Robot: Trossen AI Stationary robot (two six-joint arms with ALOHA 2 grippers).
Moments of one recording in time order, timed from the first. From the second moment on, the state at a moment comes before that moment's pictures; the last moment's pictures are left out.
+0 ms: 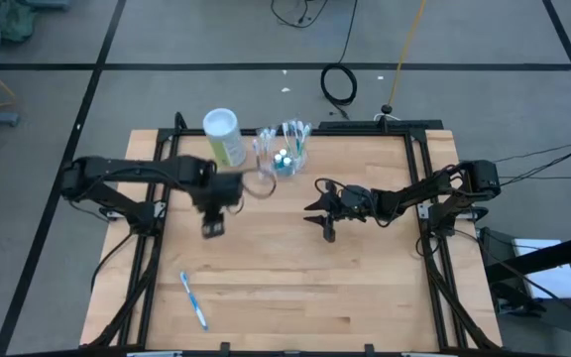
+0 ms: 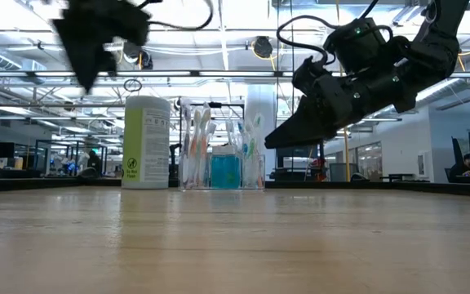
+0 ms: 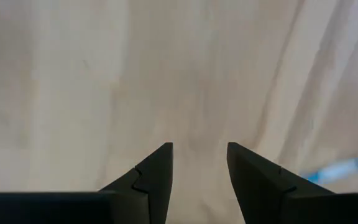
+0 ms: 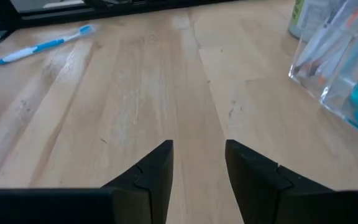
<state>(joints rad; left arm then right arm) 0.06 1.39 1.23 -1.28 0.13 -0.17 -0.08 1.62 0.51 0.73 -0.05 0.10</state>
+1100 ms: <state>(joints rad) -0.65 1.39 0.71 -0.81 0.43 -1.94 -0.08 1.62 0.51 0.69 -0.05 0.11</state>
